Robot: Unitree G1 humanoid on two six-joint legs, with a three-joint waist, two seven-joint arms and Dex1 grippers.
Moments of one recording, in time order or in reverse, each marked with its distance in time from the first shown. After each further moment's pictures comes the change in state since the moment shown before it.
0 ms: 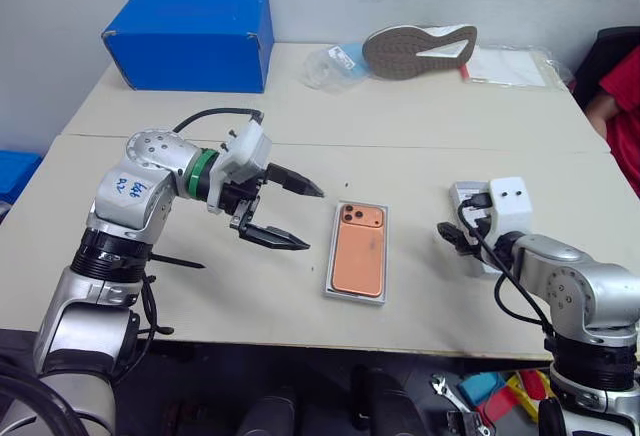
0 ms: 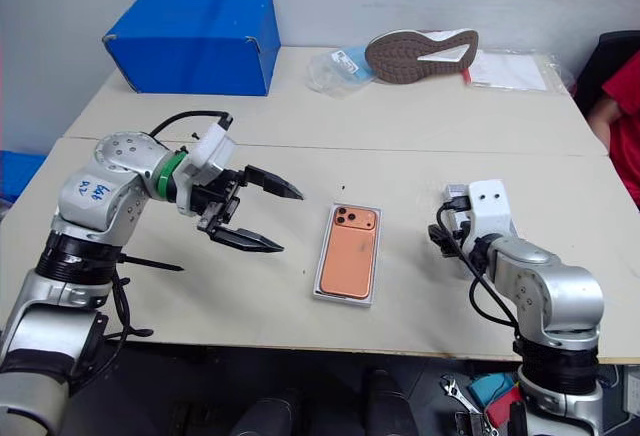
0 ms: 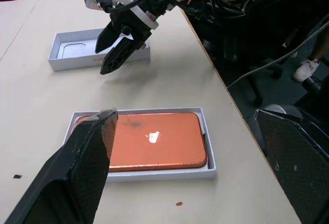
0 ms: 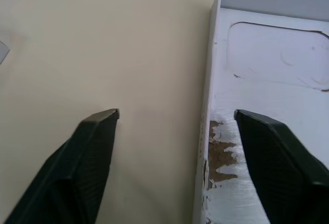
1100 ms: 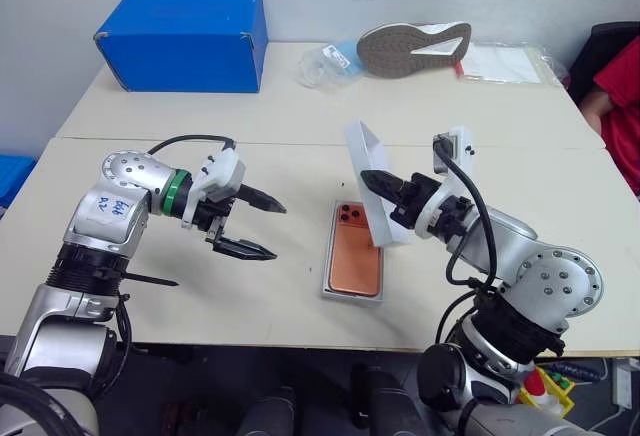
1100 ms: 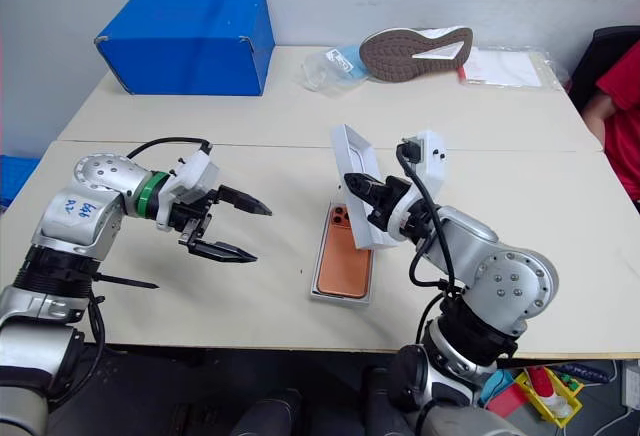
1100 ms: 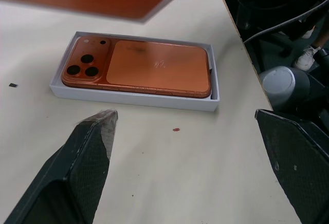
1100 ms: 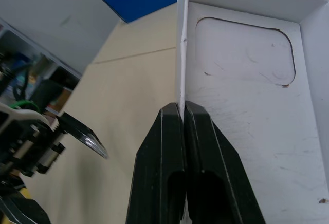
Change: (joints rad) left arm 0.099 0.098 0.003 0.096 0.093 -0.072 -0.034; right arm -0.310 0.611 -0.381 -0.142 0.512 0.343 -0.195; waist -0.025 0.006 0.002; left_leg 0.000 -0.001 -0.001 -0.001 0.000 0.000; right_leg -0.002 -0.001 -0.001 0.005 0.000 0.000
